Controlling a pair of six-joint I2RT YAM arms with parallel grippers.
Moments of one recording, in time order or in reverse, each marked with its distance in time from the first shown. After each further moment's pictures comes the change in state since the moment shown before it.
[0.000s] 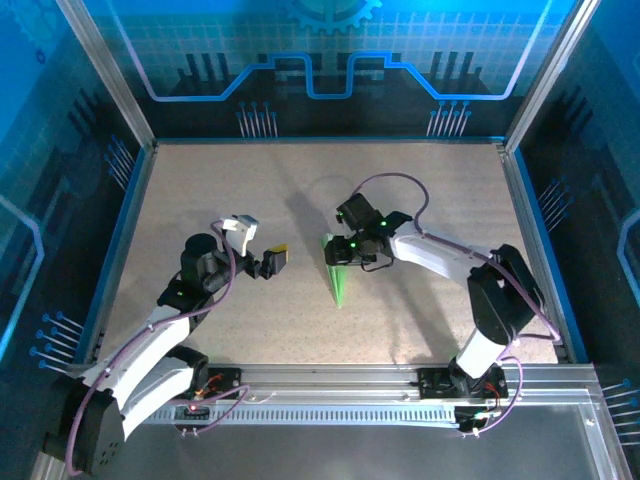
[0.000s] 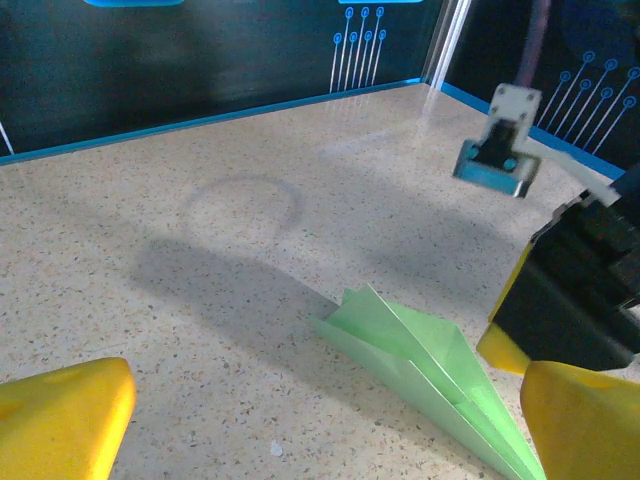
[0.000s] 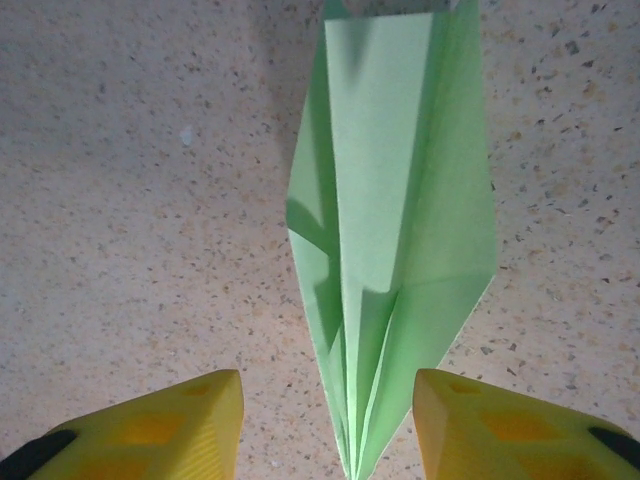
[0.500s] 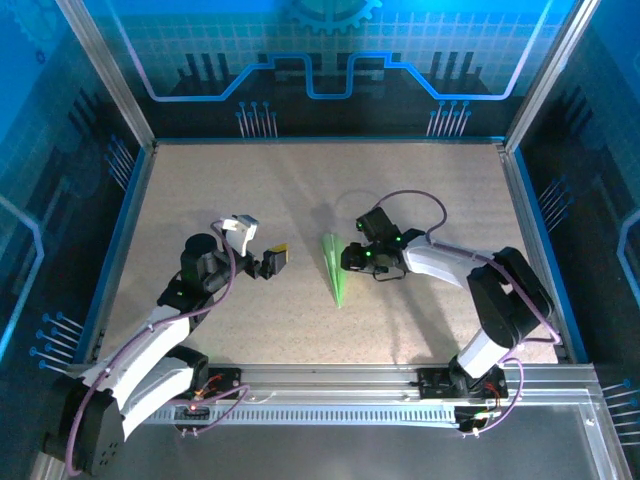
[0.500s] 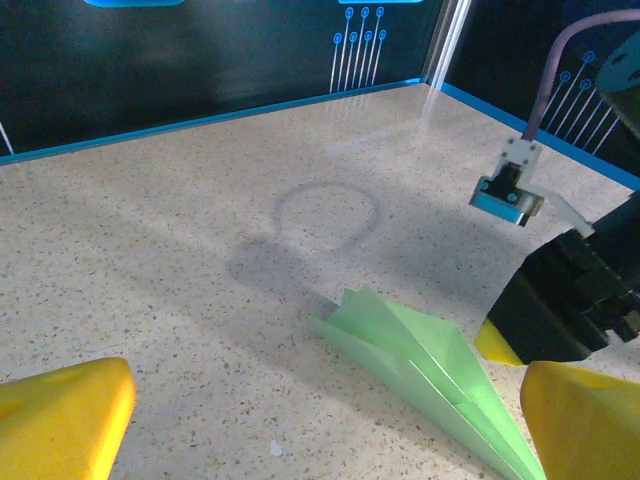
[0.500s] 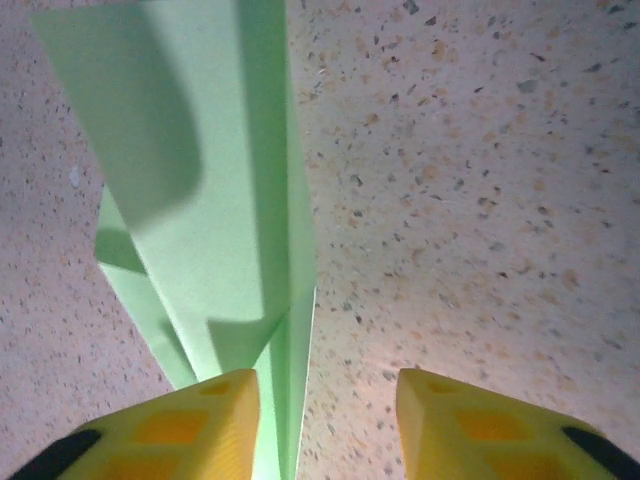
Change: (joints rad) left arm 0.000 0.000 0.000 0.000 0.000 0.000; right arm -0.088 -0.073 -0.245 0.232 -0.007 0.079
